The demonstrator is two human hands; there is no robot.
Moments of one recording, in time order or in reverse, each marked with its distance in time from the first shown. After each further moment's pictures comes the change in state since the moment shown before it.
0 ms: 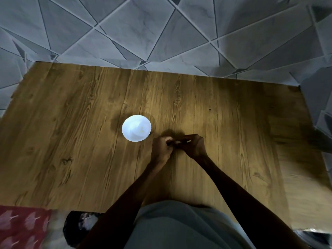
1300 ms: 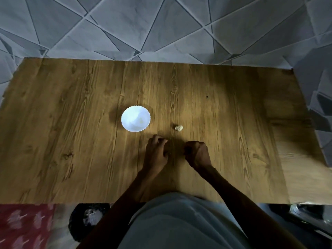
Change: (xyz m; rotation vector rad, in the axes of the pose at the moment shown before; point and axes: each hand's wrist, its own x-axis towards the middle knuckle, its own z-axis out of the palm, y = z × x) left_hand -0.057 -0.046 -0.009 0.377 -0.054 0.209; right_hand -0.082 -0.015 0.012 -0.337 -0.005 0.097
